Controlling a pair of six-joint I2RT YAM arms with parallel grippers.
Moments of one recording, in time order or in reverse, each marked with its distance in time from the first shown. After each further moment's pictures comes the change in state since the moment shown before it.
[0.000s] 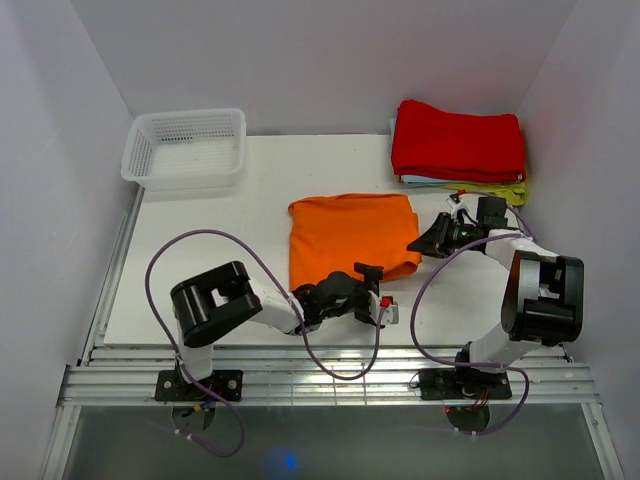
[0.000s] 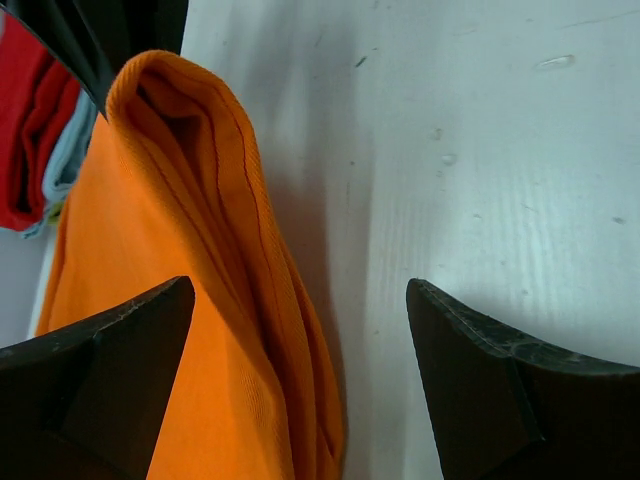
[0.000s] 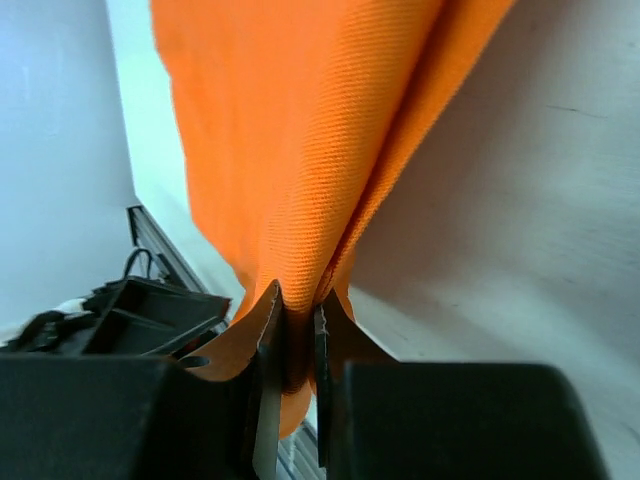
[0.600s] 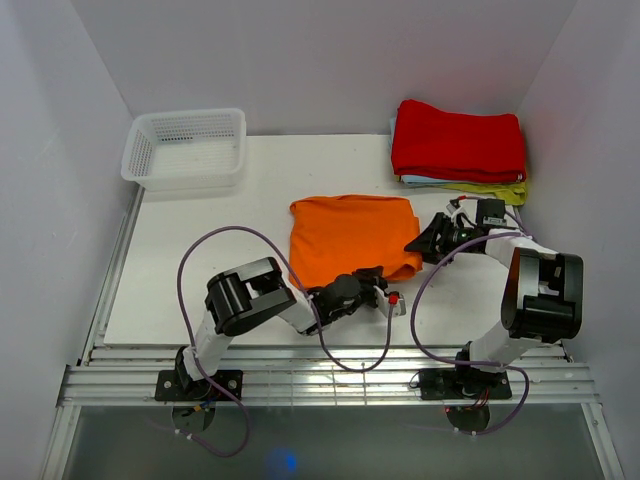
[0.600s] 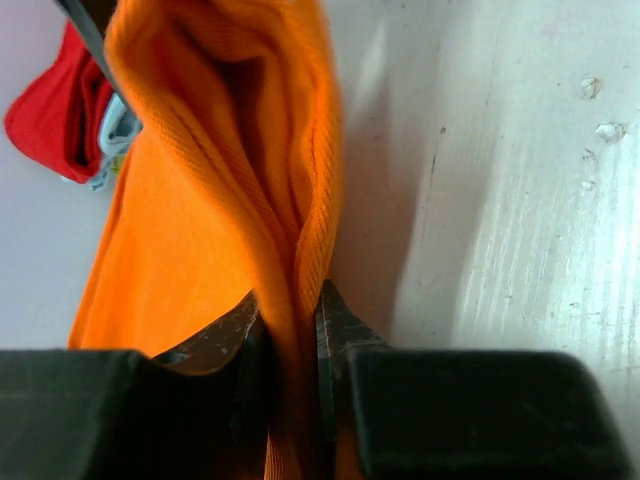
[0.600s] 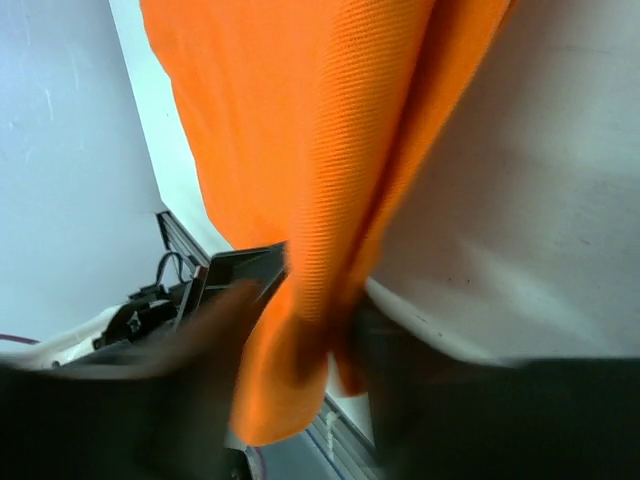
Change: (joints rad) left arm -0.001 0.262 0.074 0.313 -0.222 0.132; right arm 0.004 -0.005 0.002 -0.045 -0.006 0.086
